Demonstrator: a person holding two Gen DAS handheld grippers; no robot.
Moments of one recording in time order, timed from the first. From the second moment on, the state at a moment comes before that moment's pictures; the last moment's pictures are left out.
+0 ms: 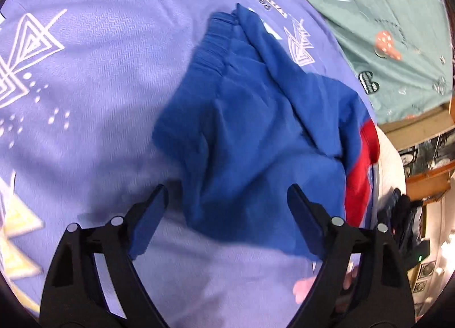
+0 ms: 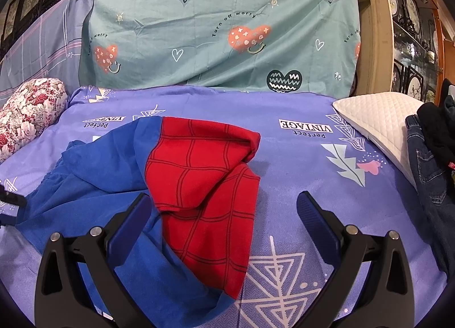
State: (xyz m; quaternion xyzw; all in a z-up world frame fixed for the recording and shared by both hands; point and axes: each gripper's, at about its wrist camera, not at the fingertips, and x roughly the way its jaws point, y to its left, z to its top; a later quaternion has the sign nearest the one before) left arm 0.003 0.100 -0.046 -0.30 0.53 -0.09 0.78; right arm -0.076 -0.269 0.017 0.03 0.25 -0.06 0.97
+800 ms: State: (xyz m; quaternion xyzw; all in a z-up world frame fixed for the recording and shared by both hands) left arm 0.025 0.095 -0.045 -0.30 0.48 -0.12 0.82; right arm 0.194 0.045 -0.003 -0.30 0.49 0.18 0.80
